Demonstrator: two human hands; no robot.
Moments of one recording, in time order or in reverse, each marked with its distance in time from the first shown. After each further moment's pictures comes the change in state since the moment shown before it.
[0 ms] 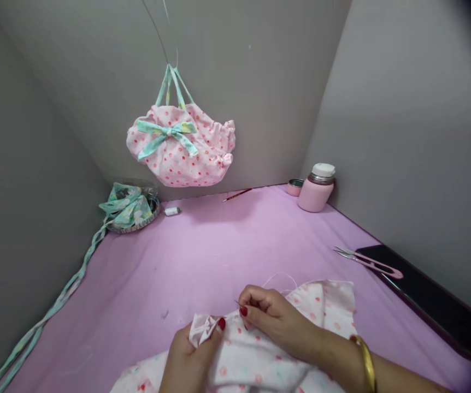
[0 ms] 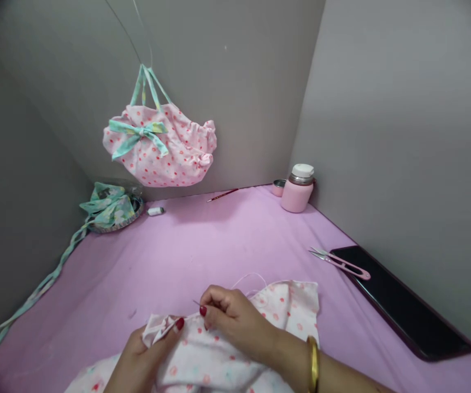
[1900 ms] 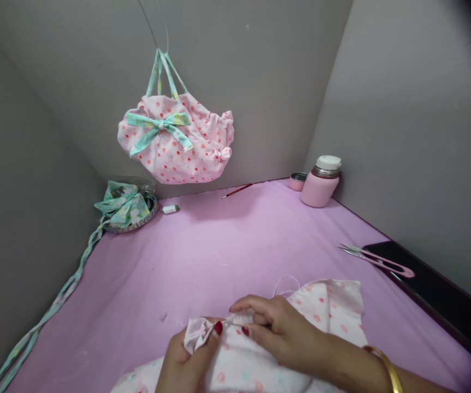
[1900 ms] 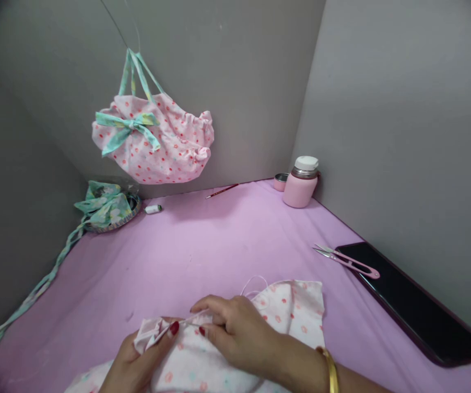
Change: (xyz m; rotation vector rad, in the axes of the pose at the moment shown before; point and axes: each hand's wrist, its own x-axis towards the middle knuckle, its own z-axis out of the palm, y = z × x) left_hand -0.001 0.008 -0.003 -0.093 -0.058 -0.077; right_hand -0.007 -0.005 -0.004 -0.429 -0.020 -0.021
